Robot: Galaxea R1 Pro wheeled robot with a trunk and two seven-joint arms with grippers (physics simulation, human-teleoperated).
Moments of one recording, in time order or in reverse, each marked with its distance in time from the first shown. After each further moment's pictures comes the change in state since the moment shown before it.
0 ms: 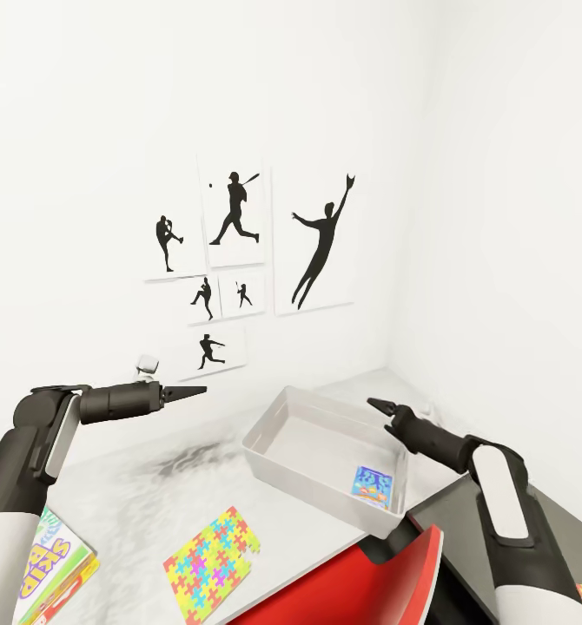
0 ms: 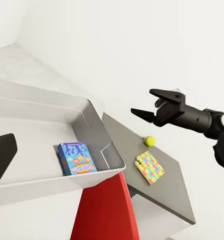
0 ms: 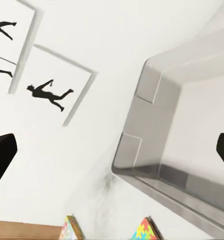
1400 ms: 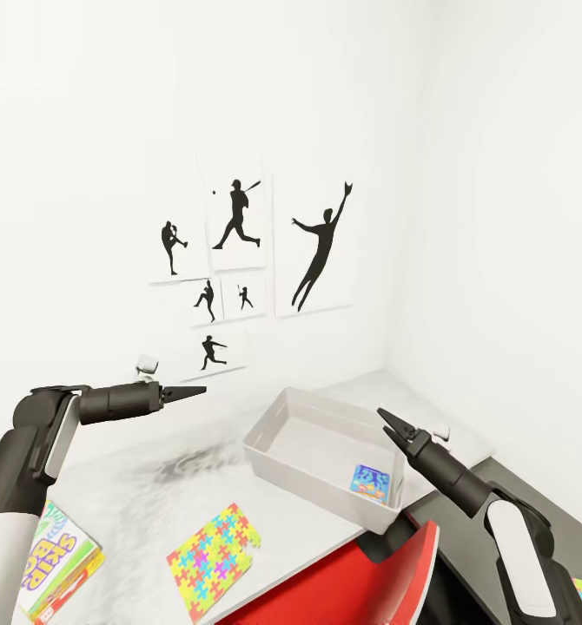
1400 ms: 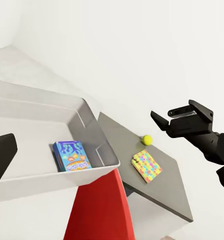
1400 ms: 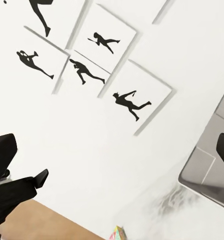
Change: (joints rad) left arm 0.002 0.001 0.000 0.000 0.001 0.000 -0.001; right arm 0.208 -0.002 0.000 -0.098 0.028 -0.204 0.474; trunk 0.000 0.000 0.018
